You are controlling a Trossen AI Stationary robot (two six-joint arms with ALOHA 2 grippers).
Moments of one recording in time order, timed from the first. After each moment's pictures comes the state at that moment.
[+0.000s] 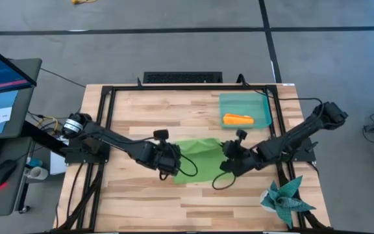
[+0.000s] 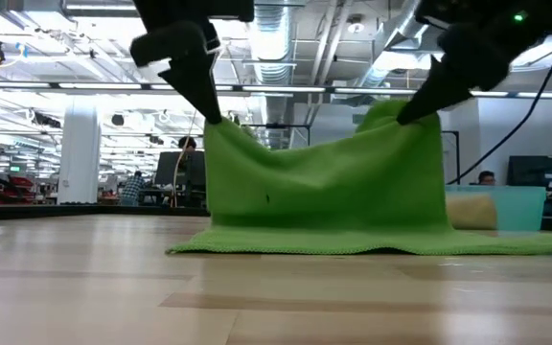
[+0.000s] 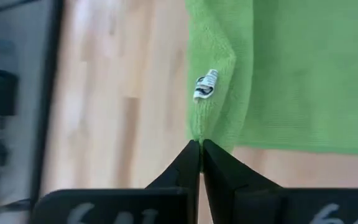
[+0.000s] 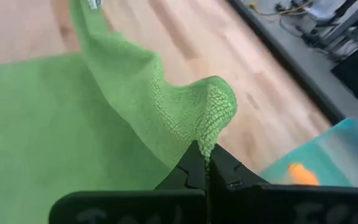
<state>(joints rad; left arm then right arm) -0.32 1.74 1.35 -0.94 -0.61 -0.31 0.47 1.37 0.79 -0.47 0.83 0.51</state>
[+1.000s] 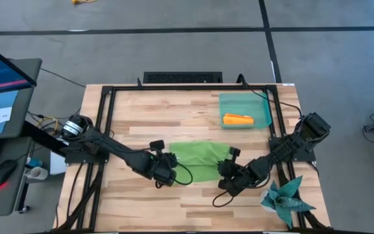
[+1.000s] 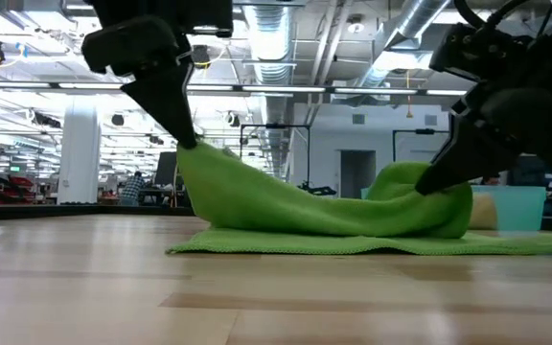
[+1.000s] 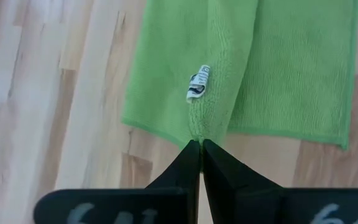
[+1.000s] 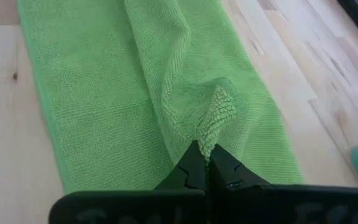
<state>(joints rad) -0.41 1.75 1.26 -0.84 -0.52 -0.51 0.62 1.67 0.79 -0.33 0.77 0.63</state>
